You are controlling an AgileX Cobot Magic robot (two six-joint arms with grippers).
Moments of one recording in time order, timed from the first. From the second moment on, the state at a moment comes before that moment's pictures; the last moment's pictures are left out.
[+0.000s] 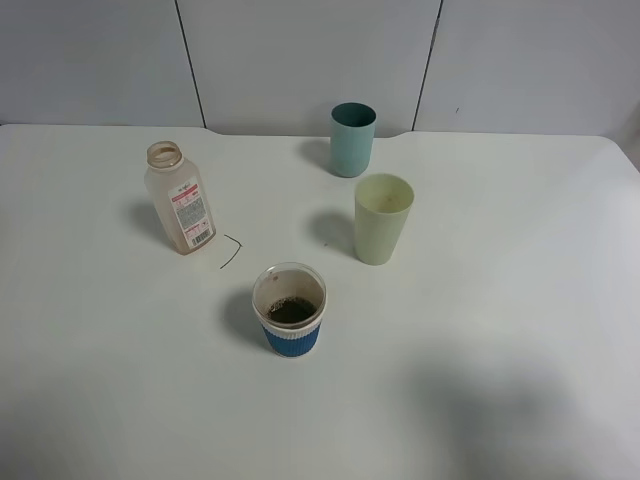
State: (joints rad) left arm -0.15 0.55 -0.39 0.06 -0.23 -0.18; right arm -0.01 0.00 -0.50 -0.07 1.07 0.08
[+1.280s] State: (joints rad) left arm -0.11 0.03 -0.51 0.05 0.87 -0.12; right arm -0.01 0.00 -0.50 -0.07 1.07 0.08
